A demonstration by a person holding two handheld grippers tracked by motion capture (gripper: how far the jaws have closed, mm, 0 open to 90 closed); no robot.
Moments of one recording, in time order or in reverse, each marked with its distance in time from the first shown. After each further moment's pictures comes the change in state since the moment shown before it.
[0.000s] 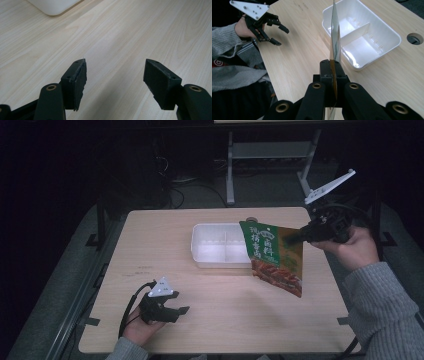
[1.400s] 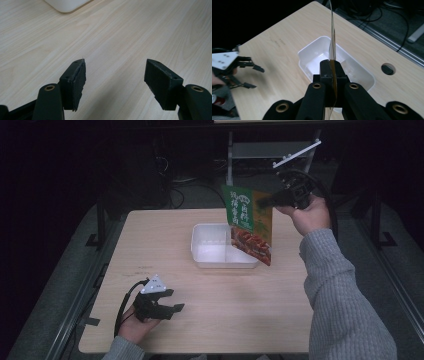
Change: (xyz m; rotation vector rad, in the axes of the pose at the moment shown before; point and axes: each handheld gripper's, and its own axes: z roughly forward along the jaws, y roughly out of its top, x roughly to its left) left arm 0.014 -0.007 -0.007 -0.023 0.006 -0.050; right arm -0.028 0.079 0.038 -0.128 -0.139 0.087
